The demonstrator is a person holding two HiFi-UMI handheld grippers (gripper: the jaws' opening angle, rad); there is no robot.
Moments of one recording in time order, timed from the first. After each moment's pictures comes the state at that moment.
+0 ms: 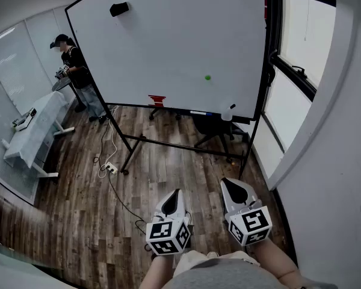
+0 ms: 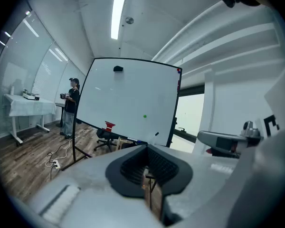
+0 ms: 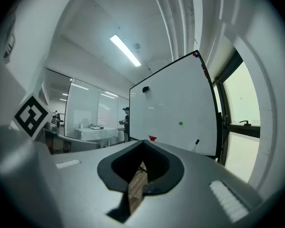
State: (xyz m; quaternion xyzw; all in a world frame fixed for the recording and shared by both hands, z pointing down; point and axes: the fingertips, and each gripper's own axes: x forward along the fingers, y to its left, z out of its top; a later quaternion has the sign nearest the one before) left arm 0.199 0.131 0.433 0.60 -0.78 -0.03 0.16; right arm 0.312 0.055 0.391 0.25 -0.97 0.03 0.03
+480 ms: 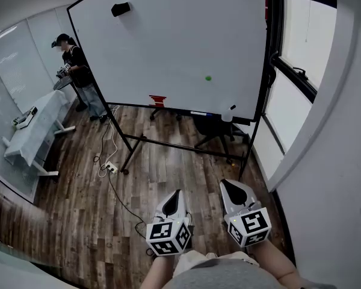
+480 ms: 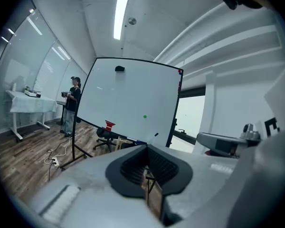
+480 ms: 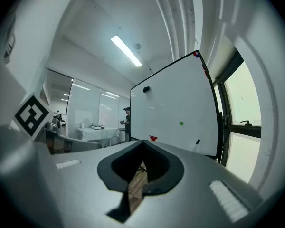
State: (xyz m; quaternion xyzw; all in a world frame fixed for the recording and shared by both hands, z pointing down) left arm 0.207 0.129 0.435 0.60 -0.78 -0.05 0.17; right arm 0.315 0.055 0.393 0.24 -0.97 0.02 0.03
